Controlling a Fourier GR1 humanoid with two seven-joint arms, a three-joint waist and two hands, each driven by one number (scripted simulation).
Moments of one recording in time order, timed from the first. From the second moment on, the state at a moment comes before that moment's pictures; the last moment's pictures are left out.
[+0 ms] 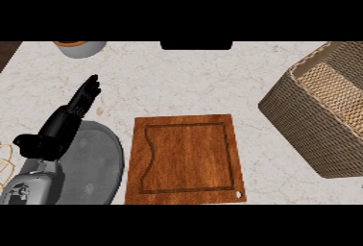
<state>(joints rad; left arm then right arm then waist) -0.17 0.19 0.05 -1.59 -0.06 -0.22 0.02 -0.63 -0.34 -0.43 -1.37 1.24 -0.56 0.84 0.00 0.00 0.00</state>
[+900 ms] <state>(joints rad) -0.19 0.18 0.07 -1.57 -0.07 -0.23 0.02 -0.64 -0.45 -0.49 -1.42 0.98 -0.65 0.75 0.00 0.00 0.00</state>
